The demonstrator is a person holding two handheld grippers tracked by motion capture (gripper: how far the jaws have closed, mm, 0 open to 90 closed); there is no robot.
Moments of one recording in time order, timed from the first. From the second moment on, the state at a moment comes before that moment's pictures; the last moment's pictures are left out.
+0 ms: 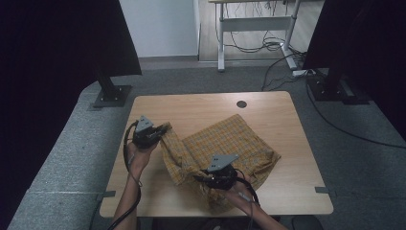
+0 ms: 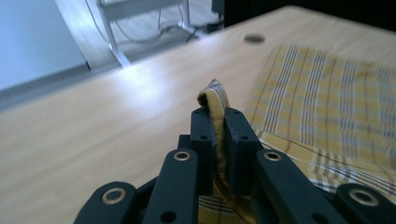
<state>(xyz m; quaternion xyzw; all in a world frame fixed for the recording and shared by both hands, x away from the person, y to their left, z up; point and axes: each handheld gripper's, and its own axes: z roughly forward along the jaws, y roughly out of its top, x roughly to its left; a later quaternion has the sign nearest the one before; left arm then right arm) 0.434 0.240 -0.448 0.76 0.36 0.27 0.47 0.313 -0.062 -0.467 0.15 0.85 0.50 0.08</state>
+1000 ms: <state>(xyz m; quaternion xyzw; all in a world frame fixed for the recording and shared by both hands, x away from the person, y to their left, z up) 0.494 0.133 -0.536 0.84 0.35 0.24 0.35 0.365 -0.154 -0.535 0.26 0.86 0.44 0.07</state>
